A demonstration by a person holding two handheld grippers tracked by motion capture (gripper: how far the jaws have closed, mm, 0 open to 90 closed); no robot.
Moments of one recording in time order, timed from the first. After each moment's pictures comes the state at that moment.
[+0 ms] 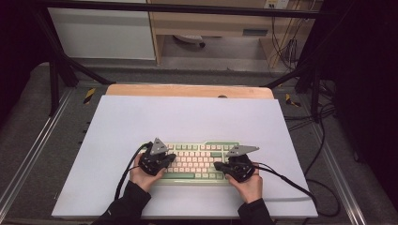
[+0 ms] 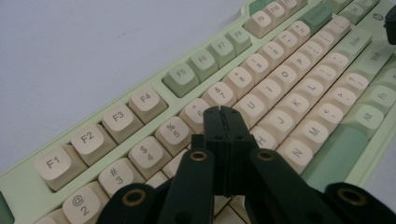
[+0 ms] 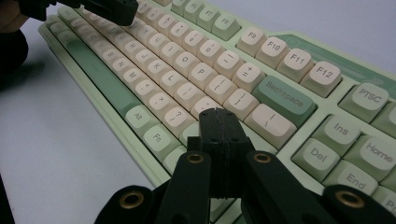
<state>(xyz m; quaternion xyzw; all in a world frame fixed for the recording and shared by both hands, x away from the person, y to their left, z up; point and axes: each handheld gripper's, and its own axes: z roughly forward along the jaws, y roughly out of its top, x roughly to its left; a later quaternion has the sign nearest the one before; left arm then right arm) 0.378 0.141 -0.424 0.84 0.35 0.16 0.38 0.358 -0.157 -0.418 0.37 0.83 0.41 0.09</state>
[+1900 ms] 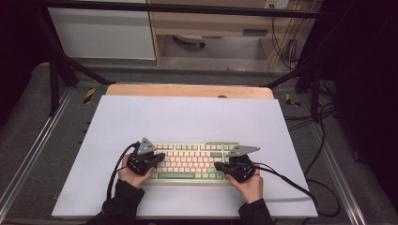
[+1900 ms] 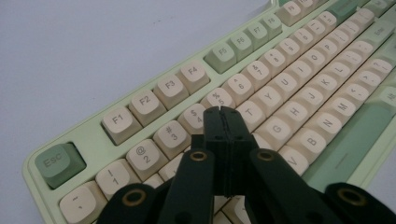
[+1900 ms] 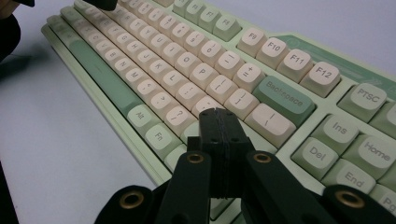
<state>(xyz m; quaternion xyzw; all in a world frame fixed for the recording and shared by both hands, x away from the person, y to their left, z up) 0.375 0.173 -0.421 0.83 0.37 0.16 0.38 0.357 -0.158 -0.418 0.36 0.83 0.41 0.09</state>
